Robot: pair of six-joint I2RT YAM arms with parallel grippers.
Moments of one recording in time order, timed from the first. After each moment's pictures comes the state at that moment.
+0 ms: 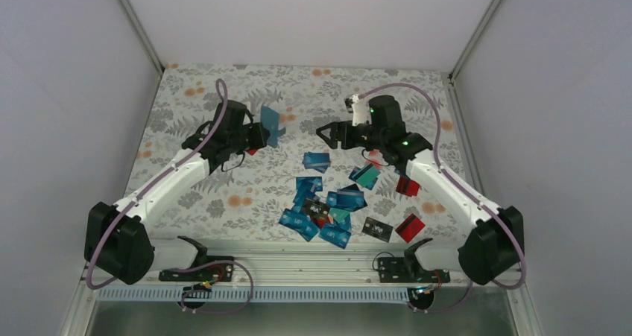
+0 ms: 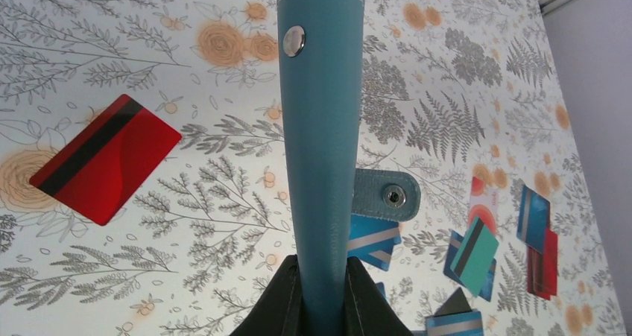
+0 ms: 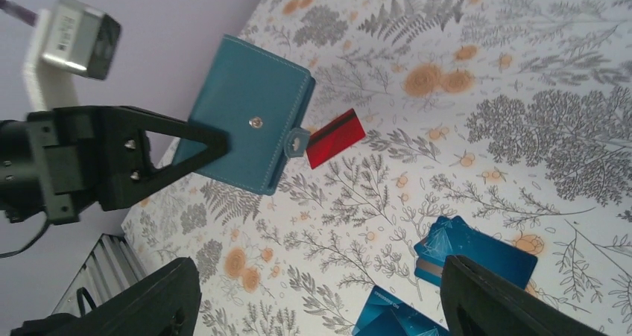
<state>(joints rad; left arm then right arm) -0.43 1.29 0.97 -0.40 0.14 -0.60 0.50 1.33 1.06 -0.31 -0.45 0.41</state>
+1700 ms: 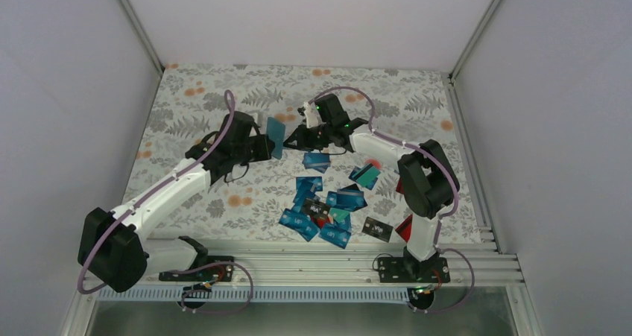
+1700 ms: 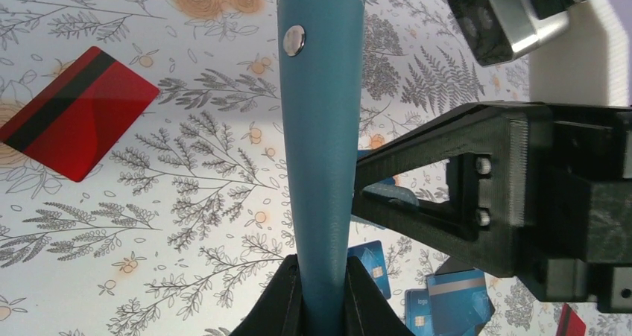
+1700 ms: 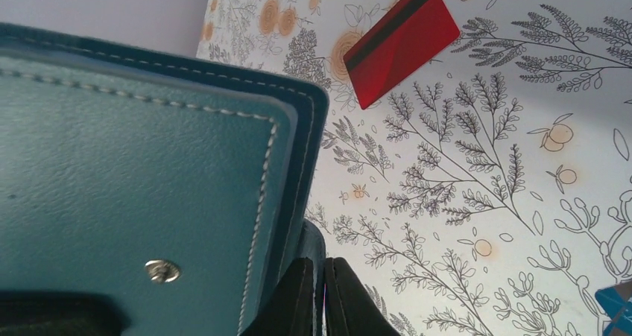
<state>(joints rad) -0.53 1.23 0.92 -0.43 0.10 -0.61 0.62 1.88 1.32 -0.21 -0.66 0.60</state>
